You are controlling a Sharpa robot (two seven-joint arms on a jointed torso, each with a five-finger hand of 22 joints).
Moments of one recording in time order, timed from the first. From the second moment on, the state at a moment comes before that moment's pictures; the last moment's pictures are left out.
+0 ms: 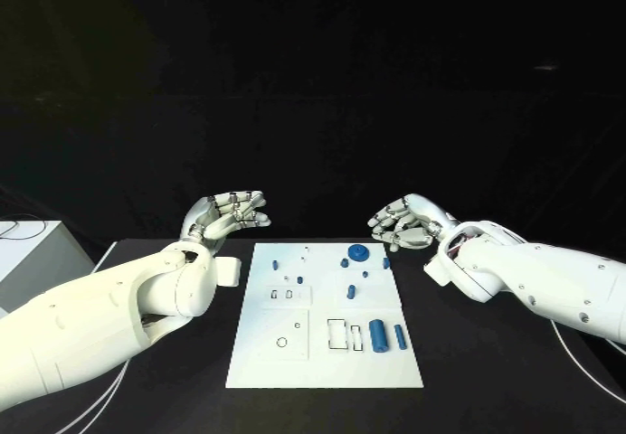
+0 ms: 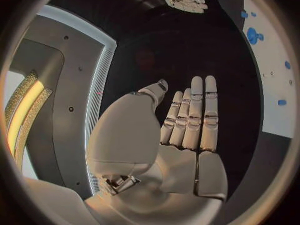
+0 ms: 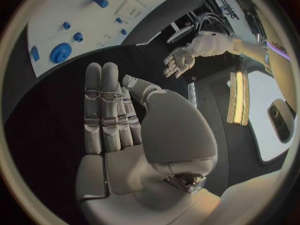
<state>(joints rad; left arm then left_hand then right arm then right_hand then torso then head) 1.05 -0.82 0.13 1.48 -0.08 -0.48 0.47 1.41 -0.12 0.39 0.17 0.05 0.87 0.22 0.22 0.14 1.01 0.16 0.10 0.07 1.10 0.09 0.44 0.34 0.17 1.00 0.20 0.38 0.20 1.26 -0.78 -0.13 1.30 -0.90 -0.43 0.24 1.34 -0.15 0.49 -0.05 0.19 1.02 0.17 0.18 0.17 1.20 0.10 0.07 0.06 1.46 0.00 0.47 0.35 0.17 1.21 0.10 0.57 0.33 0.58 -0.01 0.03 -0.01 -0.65</state>
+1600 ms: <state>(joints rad) 1.04 -0.92 0.23 1.72 -0.08 -0.45 0.44 1.35 -0.17 0.51 0.14 0.05 0.89 0.21 0.23 0.15 1.09 0.14 0.08 0.07 1.08 0.07 0.89 0.54 0.17 0.93 0.17 0.90 0.56 1.28 -0.58 -0.14 1.12 -1.63 -0.32 -0.10 1.31 -0.25 0.62 0.03 0.08 1.02 0.16 0.12 0.19 1.16 0.09 0.07 0.06 1.46 0.01 1.29 1.09 0.08 1.41 0.11 1.31 1.20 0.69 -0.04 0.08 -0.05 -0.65</state>
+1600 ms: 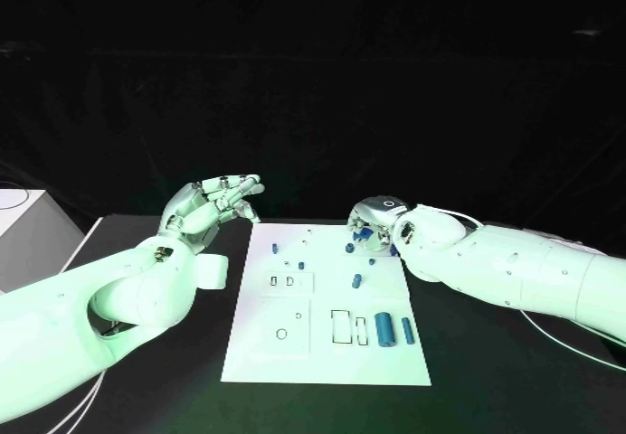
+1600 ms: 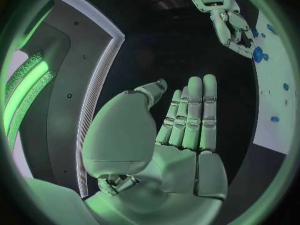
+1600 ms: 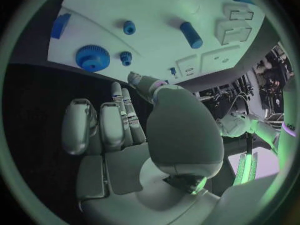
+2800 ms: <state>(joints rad) 1.04 -0.94 0.24 1.73 -0.08 -0.45 0.42 1.35 -0.17 0.51 0.14 0.05 0.89 0.21 0.23 0.15 1.09 0.14 0.08 0.07 1.07 0.07 0.90 0.54 0.17 0.91 0.17 0.92 0.57 1.26 -0.53 -0.14 1.06 -1.63 -0.30 -0.09 1.31 -0.26 0.61 0.04 0.10 1.02 0.16 0.12 0.20 1.16 0.09 0.07 0.07 1.46 0.01 1.30 1.09 0.08 1.41 0.11 1.32 1.21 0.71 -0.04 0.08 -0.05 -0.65</state>
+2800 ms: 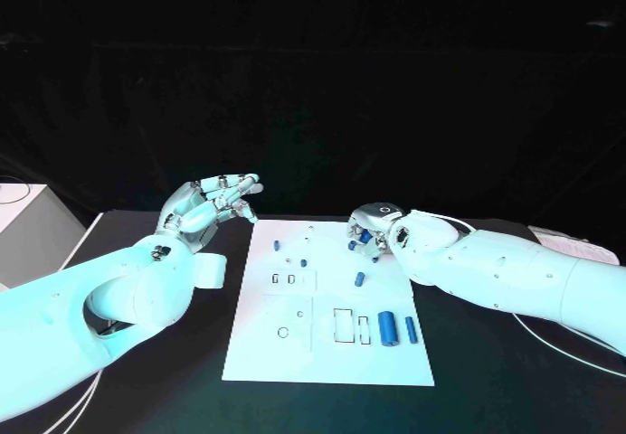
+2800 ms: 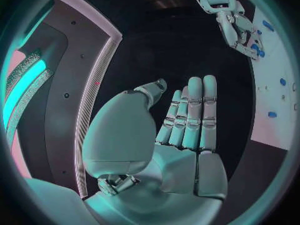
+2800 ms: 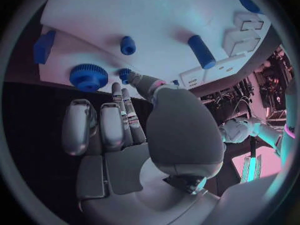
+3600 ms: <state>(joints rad) 1.04 -0.94 0.24 1.74 -0.08 -0.45 0.41 1.35 -0.17 0.51 0.14 0.05 0.89 0.21 0.23 0.15 1.09 0.14 0.08 0.07 1.07 0.07 0.90 0.54 0.17 0.91 0.17 0.93 0.57 1.26 -0.50 -0.14 1.02 -1.62 -0.28 -0.09 1.33 -0.25 0.61 0.04 0.11 1.04 0.16 0.14 0.22 1.18 0.09 0.07 0.07 1.46 0.01 1.32 1.10 0.08 1.42 0.11 1.34 1.24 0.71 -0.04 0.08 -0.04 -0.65</state>
